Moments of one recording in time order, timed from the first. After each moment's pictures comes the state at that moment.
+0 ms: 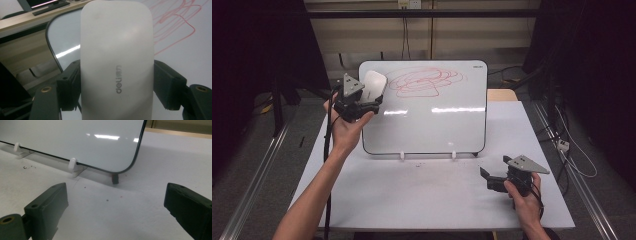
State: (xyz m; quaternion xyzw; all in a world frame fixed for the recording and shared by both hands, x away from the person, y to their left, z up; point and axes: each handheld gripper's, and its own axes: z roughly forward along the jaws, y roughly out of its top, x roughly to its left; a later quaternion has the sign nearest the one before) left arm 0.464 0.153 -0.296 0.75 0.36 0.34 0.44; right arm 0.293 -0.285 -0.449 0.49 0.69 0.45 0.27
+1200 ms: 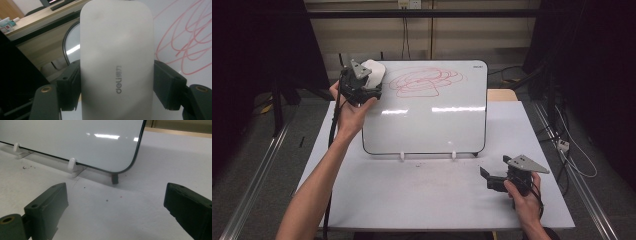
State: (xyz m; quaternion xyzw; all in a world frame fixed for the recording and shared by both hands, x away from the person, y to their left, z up) left arm 0.509 0.139 -0.294 0.76 0.38 0.38 0.37; right arm 0.294 -0.285 -0.449 0.49 0.69 0.45 0.27
